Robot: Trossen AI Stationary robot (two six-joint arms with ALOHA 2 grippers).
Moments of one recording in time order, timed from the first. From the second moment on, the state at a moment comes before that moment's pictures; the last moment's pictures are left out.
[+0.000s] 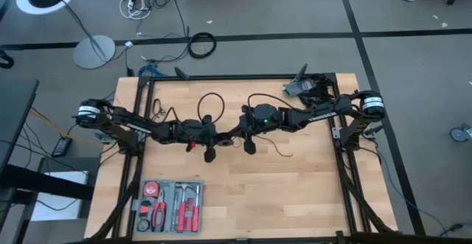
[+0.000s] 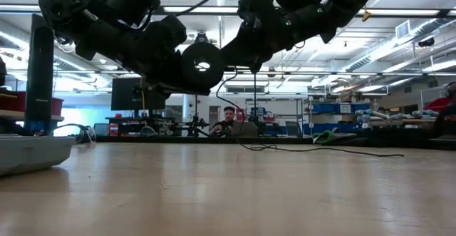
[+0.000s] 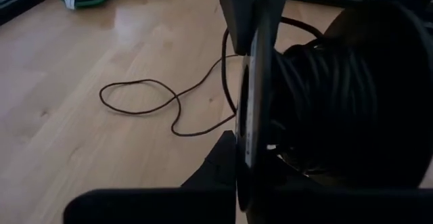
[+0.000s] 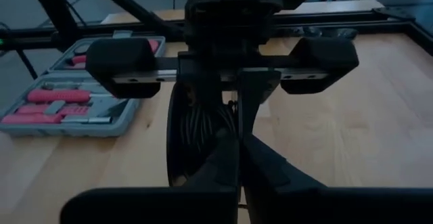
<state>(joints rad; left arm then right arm) 0.01 1.47 0.52 0.57 -0.07 -0.15 -0.07 1.69 0.95 0.36 -0.13 0.01</state>
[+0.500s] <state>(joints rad) 0.01 1.47 0.41 0.91 -0.06 -0.14 -0.07 1.64 0.81 0.58 -0.12 0.09</state>
